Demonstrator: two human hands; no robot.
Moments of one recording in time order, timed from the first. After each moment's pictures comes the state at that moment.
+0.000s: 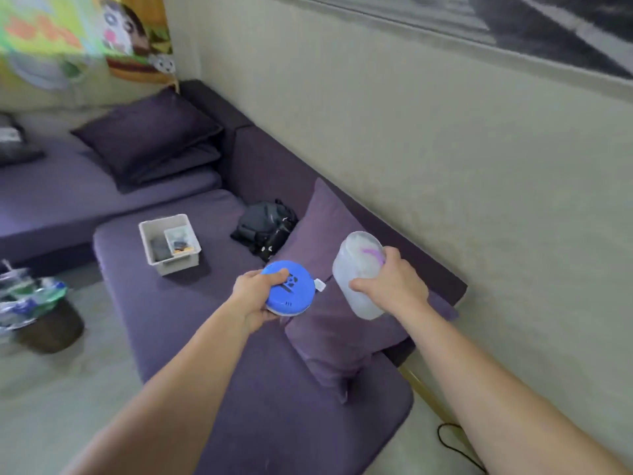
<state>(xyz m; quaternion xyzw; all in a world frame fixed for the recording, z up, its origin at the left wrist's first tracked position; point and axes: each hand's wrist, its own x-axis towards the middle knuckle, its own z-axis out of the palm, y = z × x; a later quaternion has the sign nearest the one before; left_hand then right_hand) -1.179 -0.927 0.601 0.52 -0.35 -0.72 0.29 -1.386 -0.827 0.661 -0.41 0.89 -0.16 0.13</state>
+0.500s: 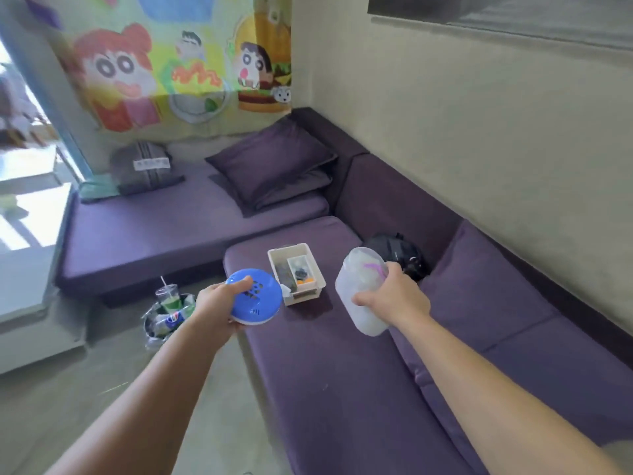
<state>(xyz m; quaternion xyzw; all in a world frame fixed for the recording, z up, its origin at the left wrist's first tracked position) -0.808 -1.163 0.620 0.62 -0.26 -0.62 0.41 -1.083 -1.104 0.647 -0.48 0.84 -0.15 0.20</state>
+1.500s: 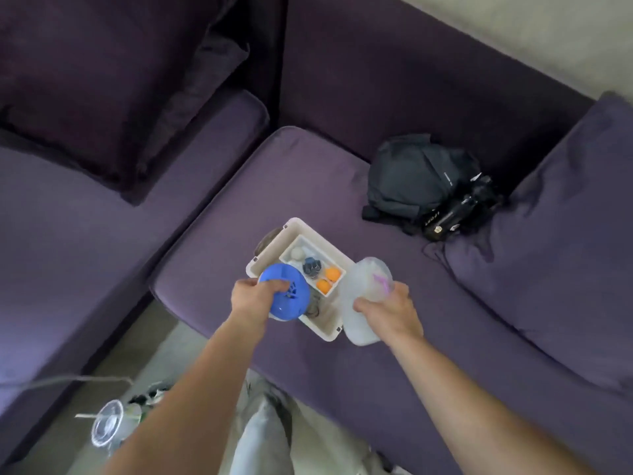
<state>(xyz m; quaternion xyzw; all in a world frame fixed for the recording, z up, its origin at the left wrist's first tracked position) -0.871 -1.739 0.326 0.66 -0.37 -0.66 0.04 -1.014 -1.568 0.342 0.00 0.92 -0.17 0.35</state>
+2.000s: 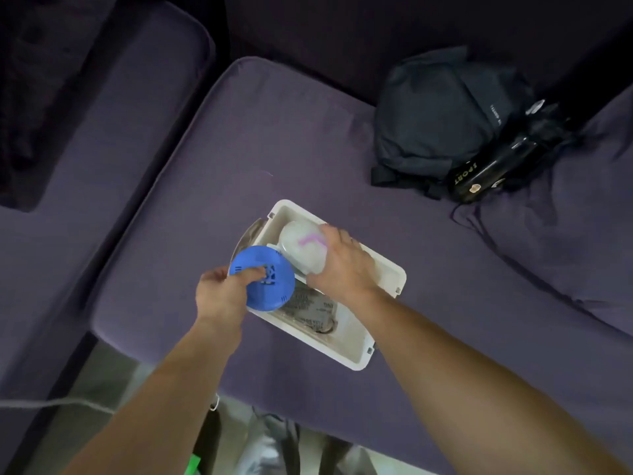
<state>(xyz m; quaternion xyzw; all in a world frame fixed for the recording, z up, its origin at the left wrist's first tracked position) -0.905 -1.831 0.167 0.65 -0.40 -0.65 0.01 -1.046 -1.708 0.151 -0.26 0.92 -0.06 0.30</state>
